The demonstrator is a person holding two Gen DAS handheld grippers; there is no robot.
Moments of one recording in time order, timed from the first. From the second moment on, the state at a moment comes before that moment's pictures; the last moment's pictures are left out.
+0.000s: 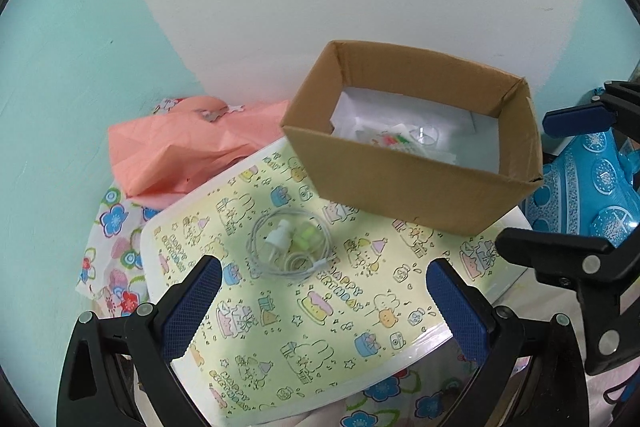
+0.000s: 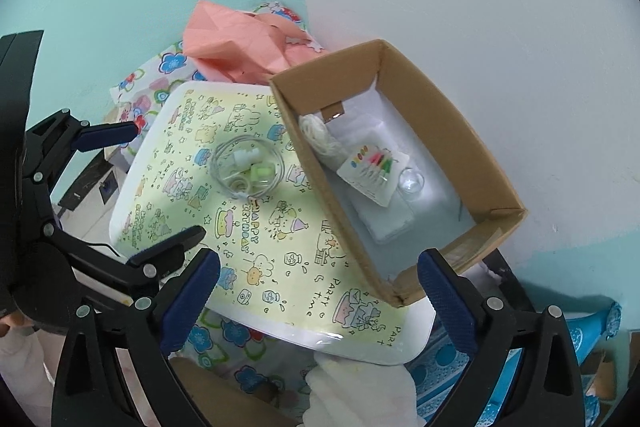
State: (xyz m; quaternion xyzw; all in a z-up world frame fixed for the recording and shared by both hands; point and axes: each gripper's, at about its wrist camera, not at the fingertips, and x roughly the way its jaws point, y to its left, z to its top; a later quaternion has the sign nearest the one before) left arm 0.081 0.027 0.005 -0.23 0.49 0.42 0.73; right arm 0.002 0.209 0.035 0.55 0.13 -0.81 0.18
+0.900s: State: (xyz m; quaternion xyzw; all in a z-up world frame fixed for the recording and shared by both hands) left arm 0.013 0.031 -0.059 -0.28 0.52 0.41 0.69; right arm 0.000 0.144 -0.029 0.57 0.15 -0.77 0.25
